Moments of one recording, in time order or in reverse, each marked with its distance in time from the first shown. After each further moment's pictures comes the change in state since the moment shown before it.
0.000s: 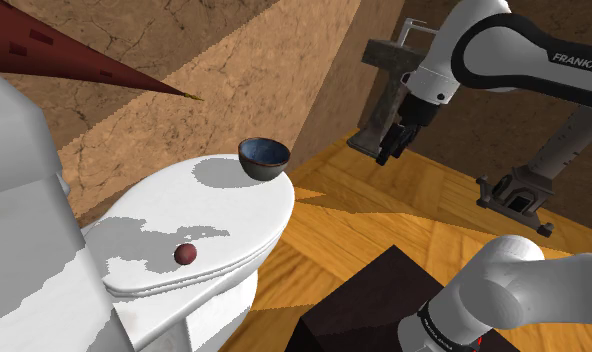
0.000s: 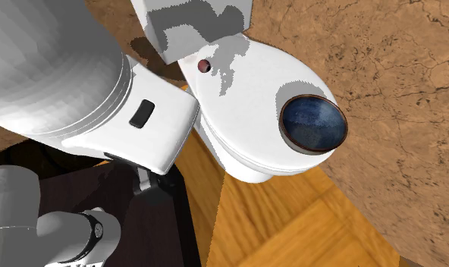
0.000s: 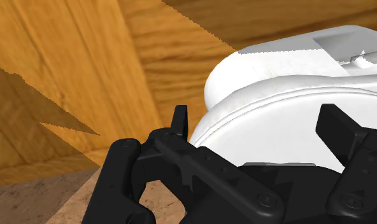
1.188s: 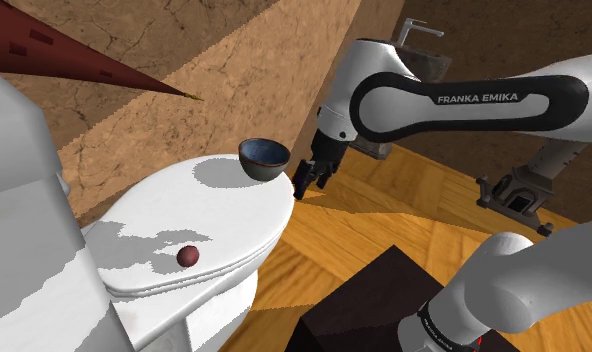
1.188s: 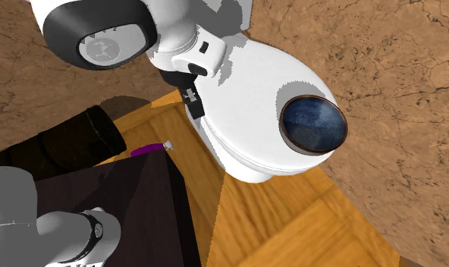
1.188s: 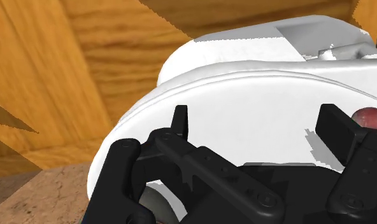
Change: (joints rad) arm 0.109 0.352 0.282 0.014 0.145 0.359 0.235
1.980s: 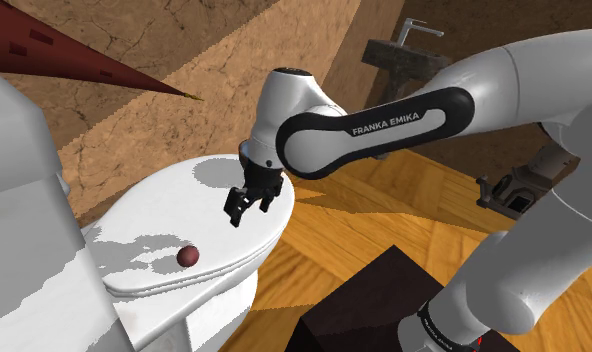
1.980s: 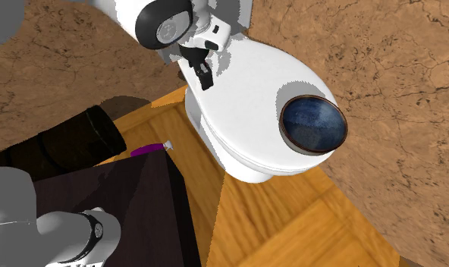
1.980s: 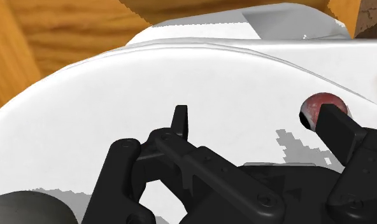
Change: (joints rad) arm 0.042 0.404 0.176 0.210 -0.096 0.203 0.223
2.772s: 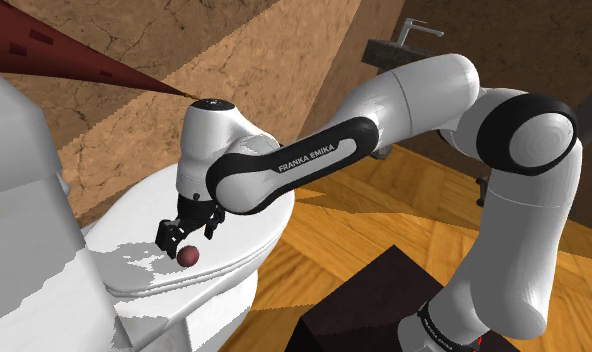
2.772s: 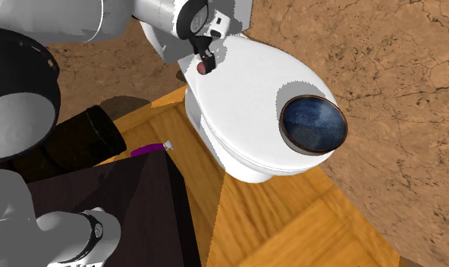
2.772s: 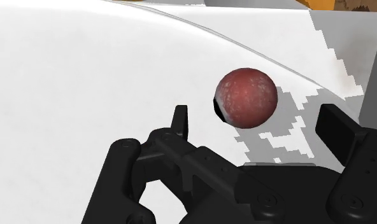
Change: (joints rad) arm 0.153 0.430 0.021 0.332 -0.239 0.065 0.243
